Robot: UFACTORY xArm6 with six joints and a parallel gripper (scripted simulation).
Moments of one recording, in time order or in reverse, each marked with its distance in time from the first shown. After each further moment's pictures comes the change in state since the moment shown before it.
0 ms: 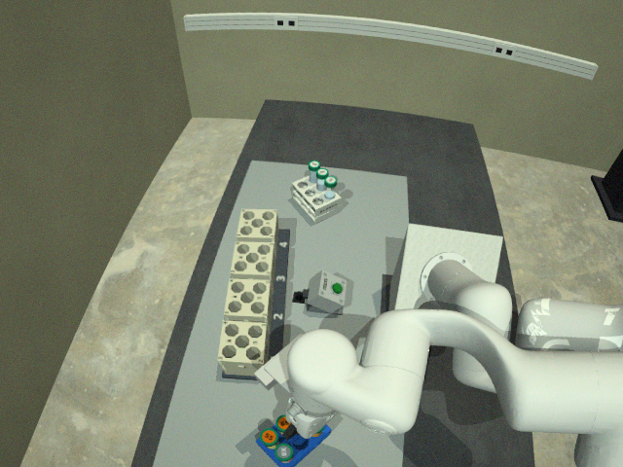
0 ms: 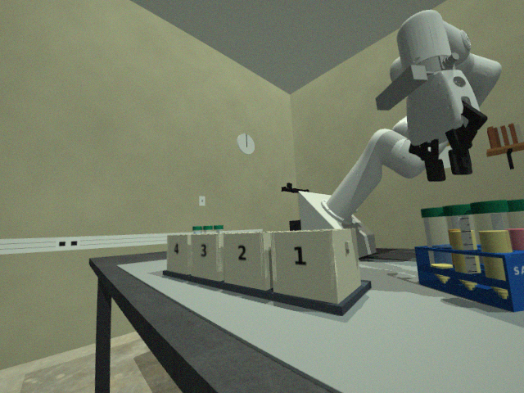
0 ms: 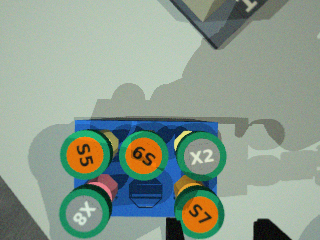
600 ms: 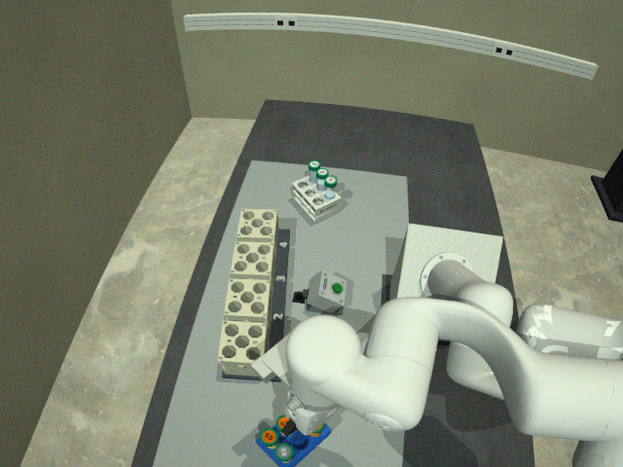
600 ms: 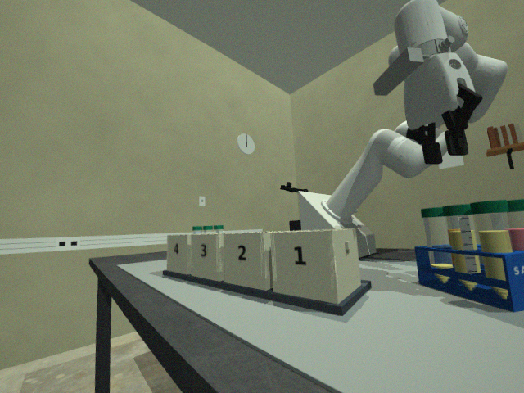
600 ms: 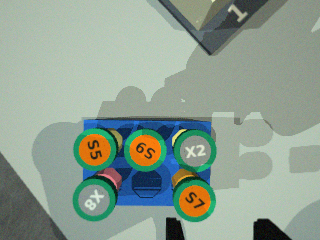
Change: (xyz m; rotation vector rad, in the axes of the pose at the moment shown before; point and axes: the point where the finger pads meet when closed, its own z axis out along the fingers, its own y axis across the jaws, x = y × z) arm 0.000 0.000 -0.032 0.000 0.000 0.000
